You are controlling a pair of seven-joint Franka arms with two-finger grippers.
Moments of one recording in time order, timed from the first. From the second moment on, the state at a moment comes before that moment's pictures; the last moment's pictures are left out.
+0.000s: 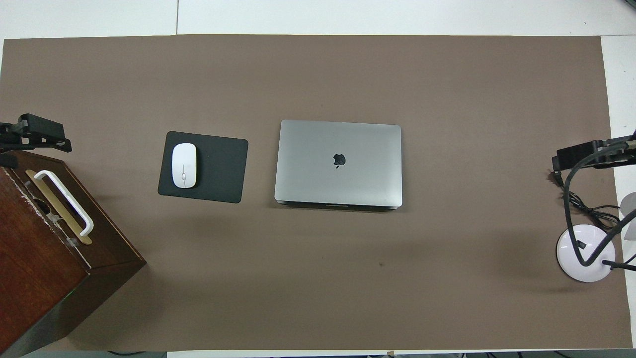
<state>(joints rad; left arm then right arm) -0.13 0.02 0.15 -1.59 -0.03 1.61 -0.16 -0.08 -0.08 0.09 -1.60 0.02 1.53 -0.04</state>
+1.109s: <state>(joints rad) -0.12 0.02 0.15 -1.58 -0.03 1.67 -0.05 -0.08 -0.08 0.09 -1.60 0.02 1.53 -0.04</state>
